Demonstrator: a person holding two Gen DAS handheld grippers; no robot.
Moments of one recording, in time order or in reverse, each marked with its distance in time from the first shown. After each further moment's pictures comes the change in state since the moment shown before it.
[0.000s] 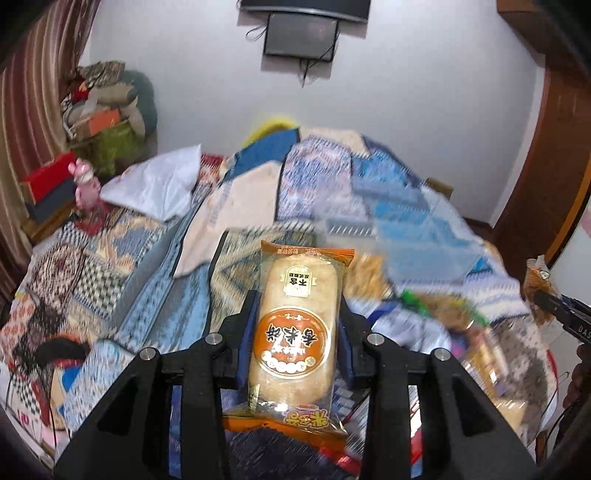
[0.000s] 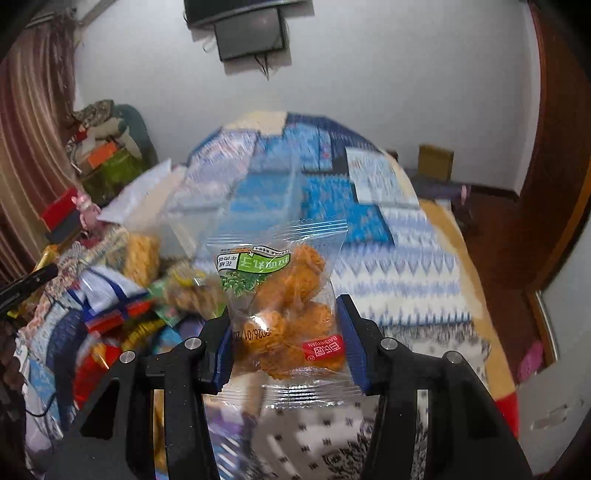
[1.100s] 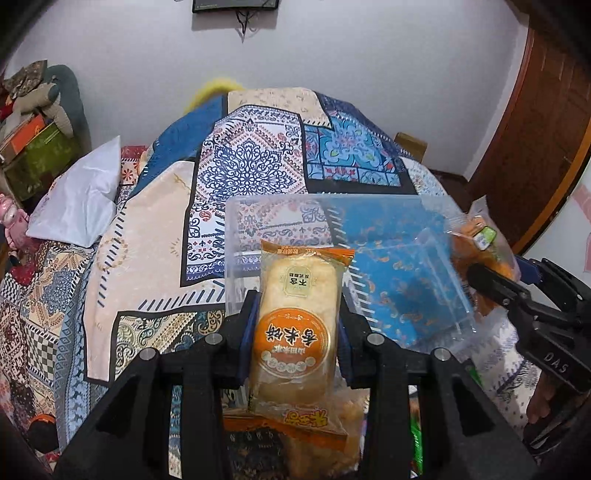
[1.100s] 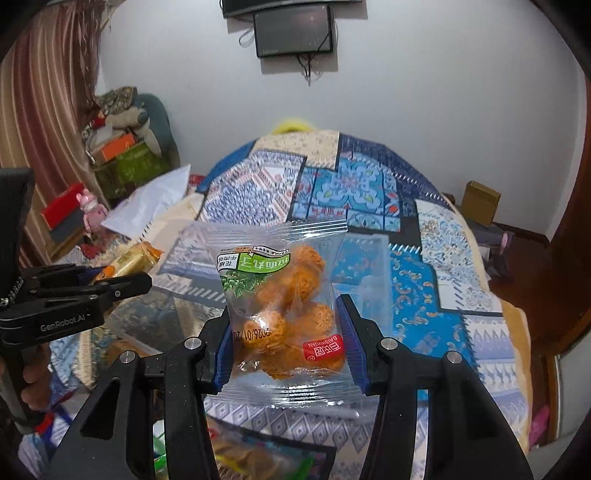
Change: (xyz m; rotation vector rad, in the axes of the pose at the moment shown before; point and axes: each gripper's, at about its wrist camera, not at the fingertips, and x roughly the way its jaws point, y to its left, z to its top) left arm 0.173 -0.054 0.096 0.129 0.215 -0.131; right arm 0.127 0.057 0.091 -0.118 0.002 0.065
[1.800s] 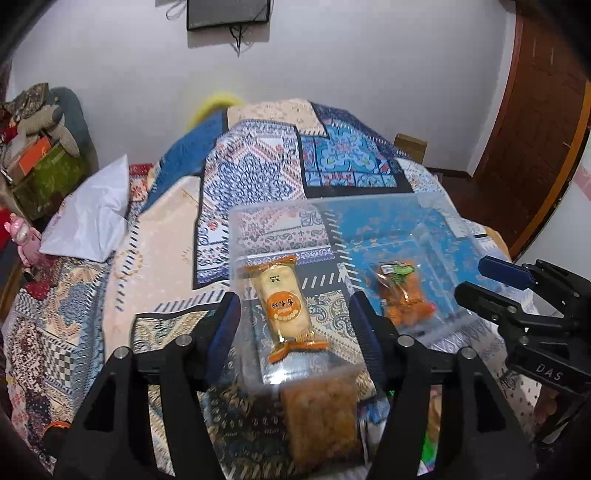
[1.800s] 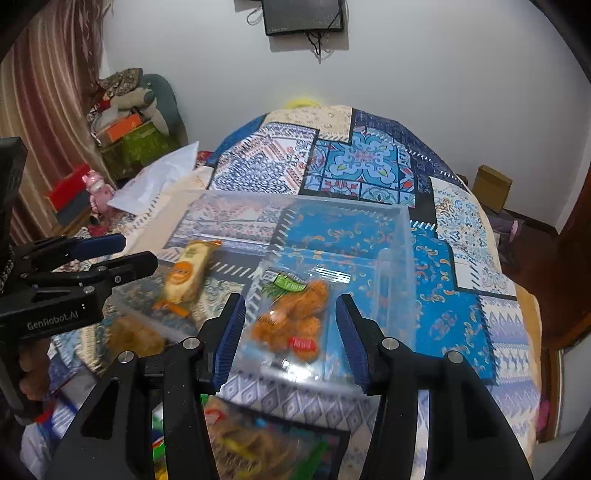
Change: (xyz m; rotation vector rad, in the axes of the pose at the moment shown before) left arm -0.035 -0.013 -0.009 0.063 -0.050 0.051; right arm -0.006 0.004 -0.004 -0.016 0.080 0.040
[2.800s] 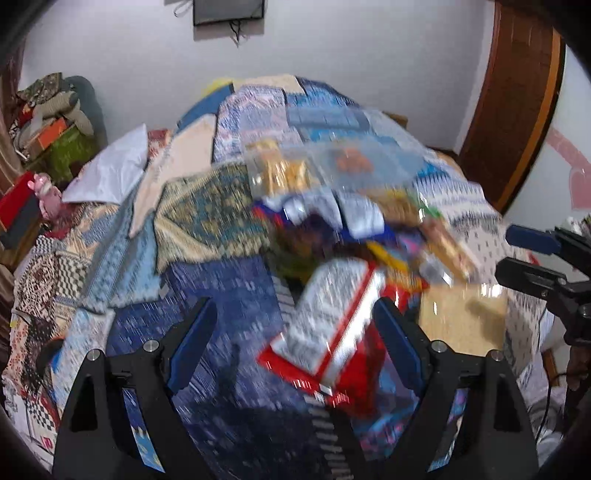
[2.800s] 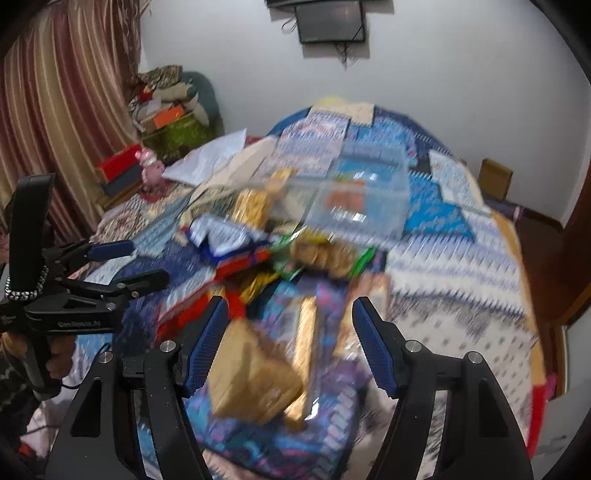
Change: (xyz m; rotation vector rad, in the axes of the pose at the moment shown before) left arm -0.116 -0.032 -0.181 0.021 0.049 -0.011; right arm -0.119 0.055 -0.130 -0.030 0.006 0.085
